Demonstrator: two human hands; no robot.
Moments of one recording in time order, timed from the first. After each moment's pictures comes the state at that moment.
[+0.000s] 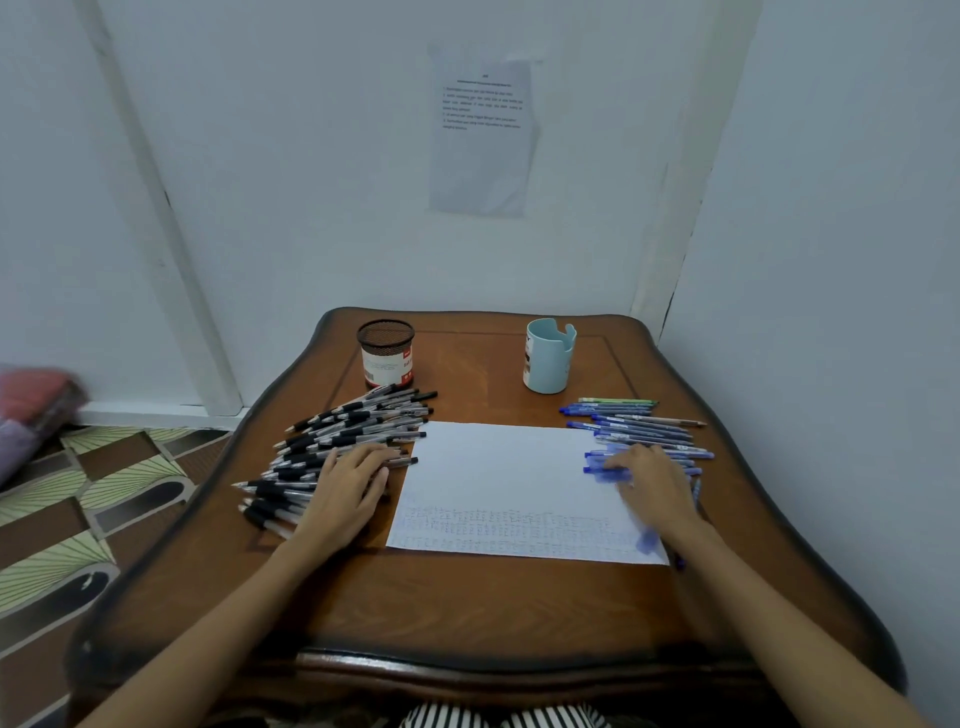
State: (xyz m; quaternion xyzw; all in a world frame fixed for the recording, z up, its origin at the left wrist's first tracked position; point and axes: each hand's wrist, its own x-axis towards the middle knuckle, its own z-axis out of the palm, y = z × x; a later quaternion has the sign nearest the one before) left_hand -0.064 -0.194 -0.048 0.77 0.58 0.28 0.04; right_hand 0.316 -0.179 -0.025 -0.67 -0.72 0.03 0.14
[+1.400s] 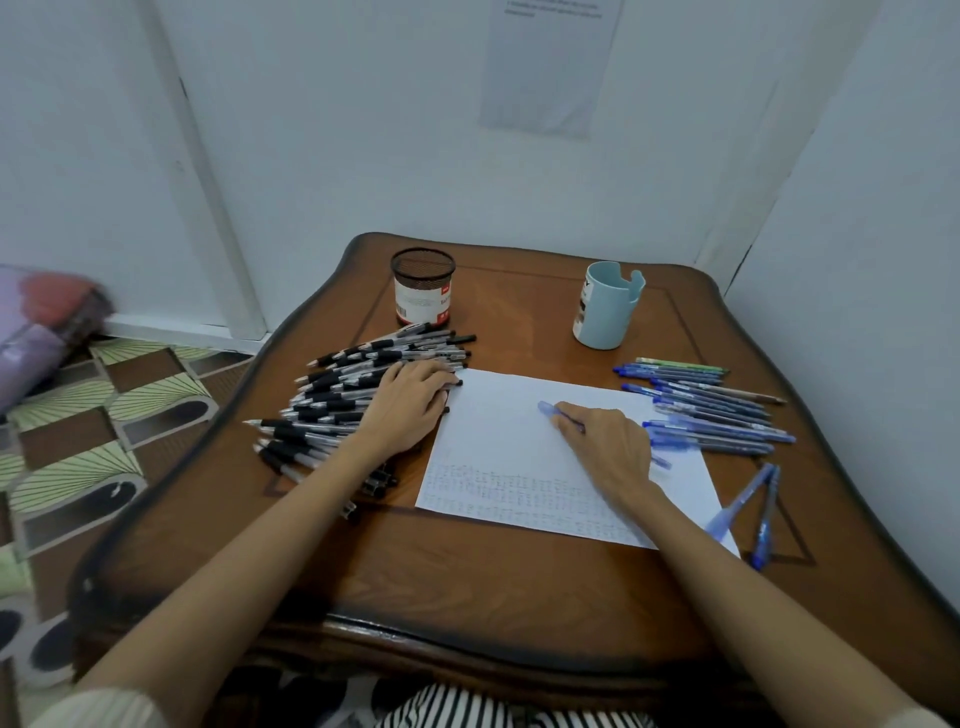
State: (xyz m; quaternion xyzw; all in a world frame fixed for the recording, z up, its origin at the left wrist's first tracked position) left_hand -0.047 -0.125 -0.050 0.80 0.58 0.19 0.00; right_hand 0.205 -0.151 -0.035 -0.67 -0.71 0.03 0.20
